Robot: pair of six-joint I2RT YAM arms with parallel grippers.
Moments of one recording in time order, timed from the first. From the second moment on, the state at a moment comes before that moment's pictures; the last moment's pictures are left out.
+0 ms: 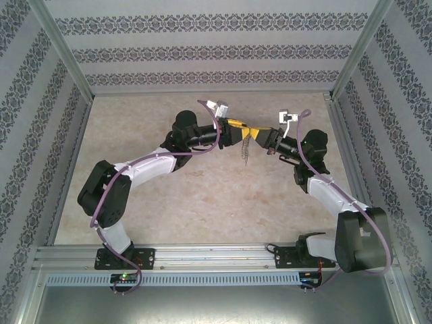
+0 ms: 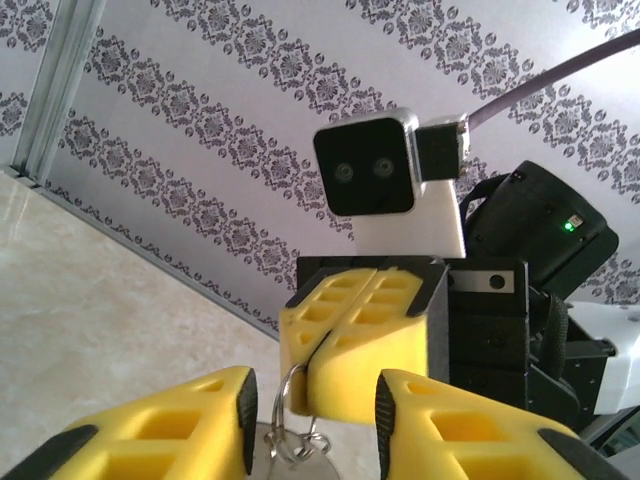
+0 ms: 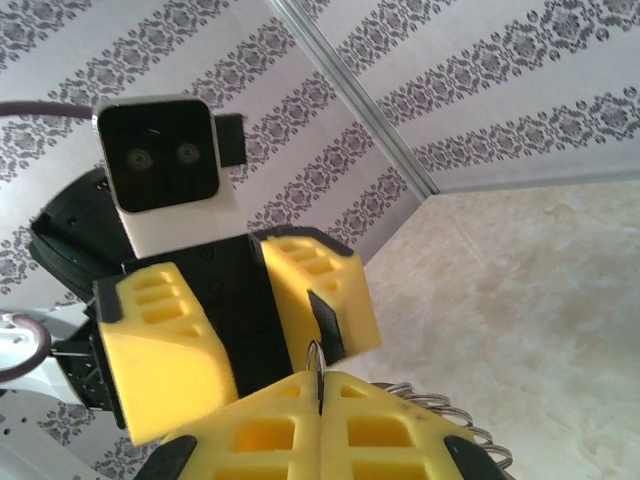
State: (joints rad) left arm -0.59 1.74 1.17 0.66 0.74 -0.58; right arm 0.11 1.26 0.63 0.74 -0.96 0.79
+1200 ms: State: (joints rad) left arm -0.54 1.79 1.38 0.08 0.95 -0.28; right arm 0.14 1.21 0.72 0.31 -0.96 0.49
